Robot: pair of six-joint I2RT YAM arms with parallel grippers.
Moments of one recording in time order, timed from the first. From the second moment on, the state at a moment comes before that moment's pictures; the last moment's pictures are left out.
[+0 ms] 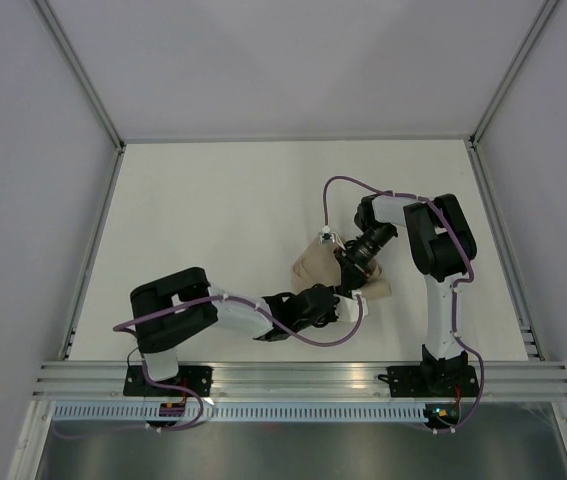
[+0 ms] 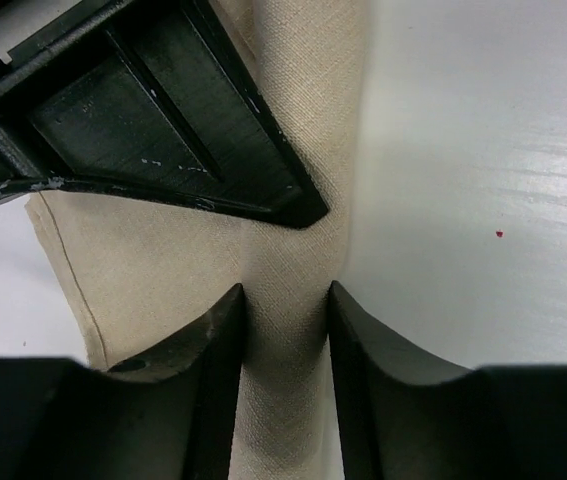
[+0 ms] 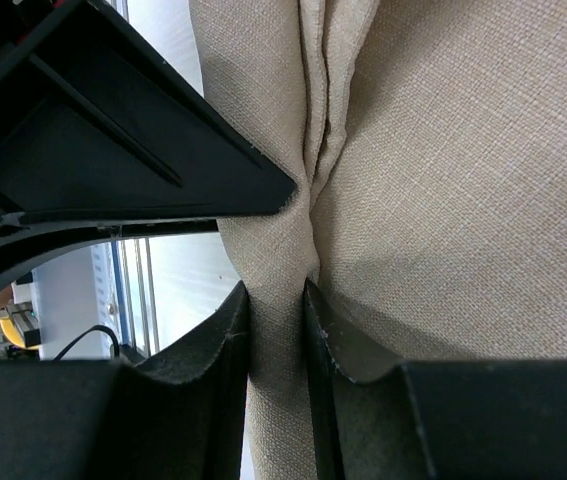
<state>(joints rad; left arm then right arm) -1.24 1.80 0.77 0.44 -0.26 0.45 0.30 2.18 1.35 -1.26 -0.92 -1.15</state>
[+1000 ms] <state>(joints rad) -0.98 1.88 1.07 0.00 0.36 0.32 0.25 1.93 1.40 -1.05 -0.80 -0.95</state>
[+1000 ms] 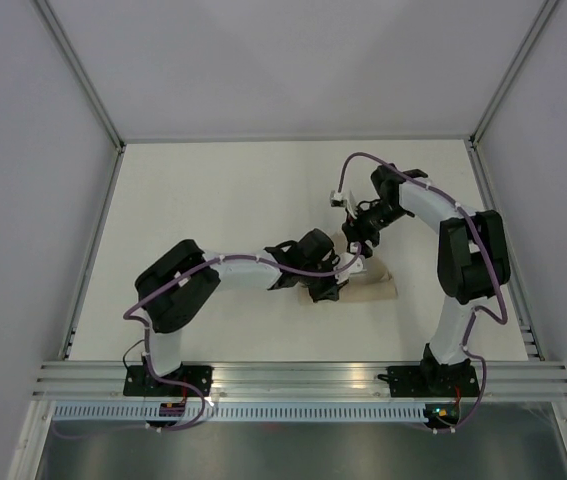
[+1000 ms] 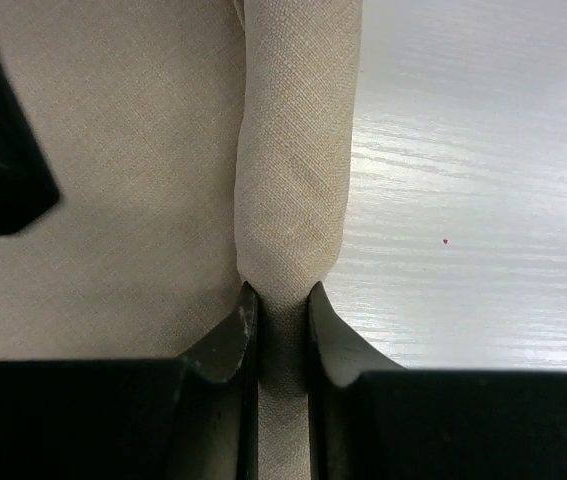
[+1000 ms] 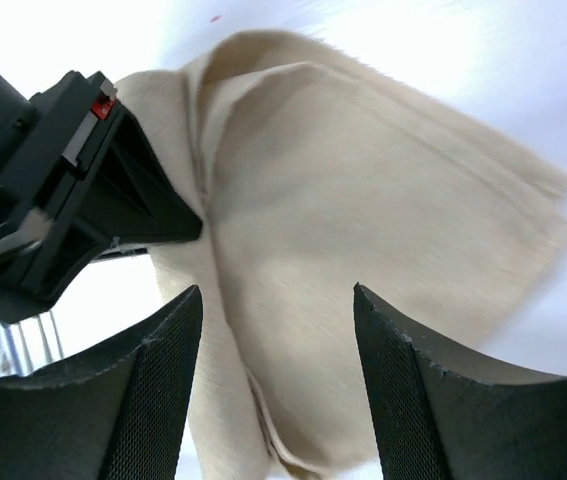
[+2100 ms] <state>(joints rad) -0.76 2.31 1.63 -0.65 0.96 0.15 0.54 1.03 0.41 -0.23 -0.39 -0.83</state>
